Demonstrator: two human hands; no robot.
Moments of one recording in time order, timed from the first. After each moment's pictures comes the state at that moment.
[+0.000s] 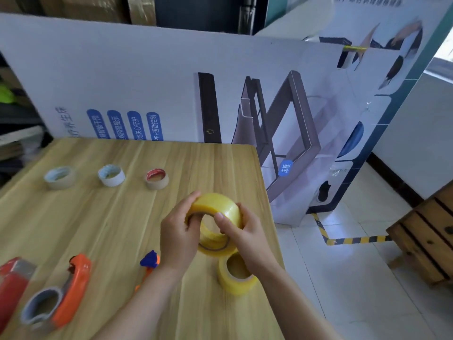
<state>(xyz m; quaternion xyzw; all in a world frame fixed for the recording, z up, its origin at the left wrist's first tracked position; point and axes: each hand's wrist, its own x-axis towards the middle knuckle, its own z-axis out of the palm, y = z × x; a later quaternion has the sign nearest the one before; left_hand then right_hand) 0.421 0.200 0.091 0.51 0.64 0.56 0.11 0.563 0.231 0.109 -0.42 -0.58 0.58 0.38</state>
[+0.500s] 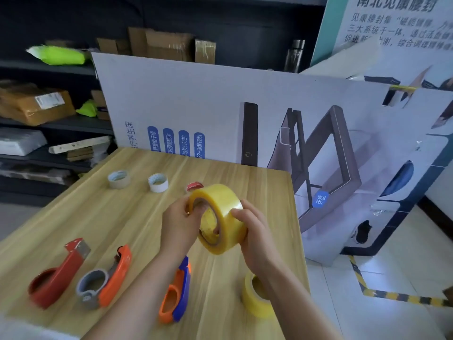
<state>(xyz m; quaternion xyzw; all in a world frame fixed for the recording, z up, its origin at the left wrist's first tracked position) 0.373 0.173 0.142 0.35 0.72 0.57 0.18 0.516 0.214 0.158 -0.26 -0.58 0.68 0.37</state>
